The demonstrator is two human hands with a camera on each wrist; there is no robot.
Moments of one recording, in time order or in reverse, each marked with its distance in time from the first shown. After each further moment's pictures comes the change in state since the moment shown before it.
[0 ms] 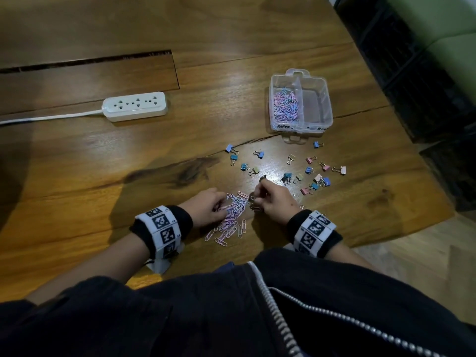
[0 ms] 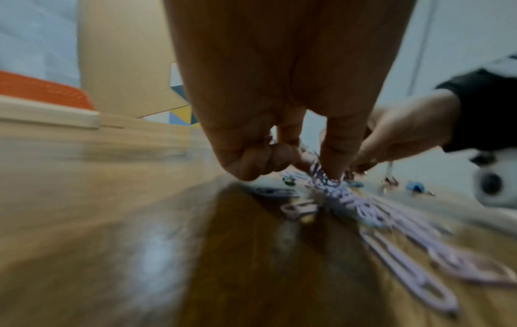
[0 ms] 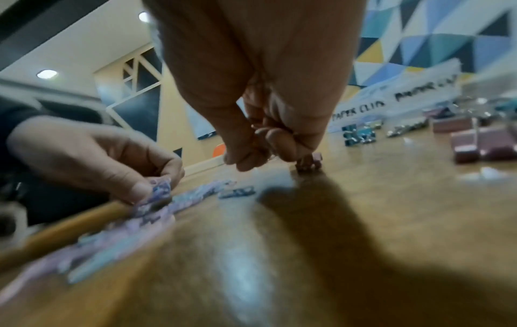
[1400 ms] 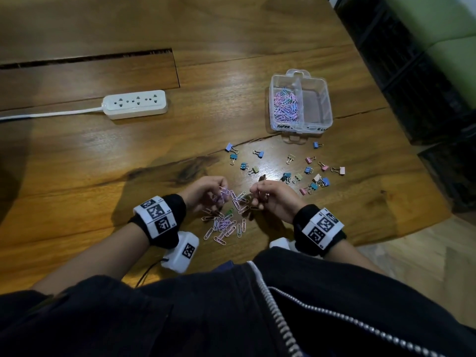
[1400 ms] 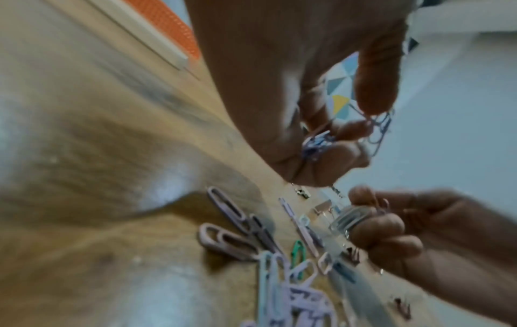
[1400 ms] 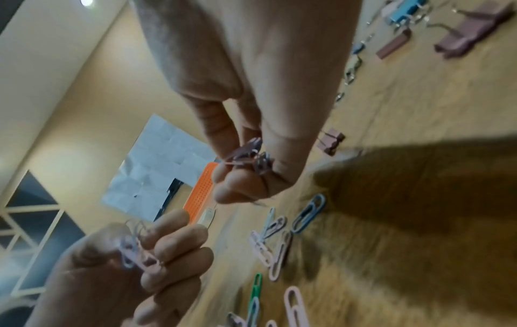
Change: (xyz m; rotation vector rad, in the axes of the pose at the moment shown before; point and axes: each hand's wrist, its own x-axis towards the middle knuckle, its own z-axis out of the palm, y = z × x) left_hand 0.006 -0.003 -0.015 -1.269 -0.074 -0.070; right_hand 0.005 0.000 -0.007 0.823 -0.202 0.186
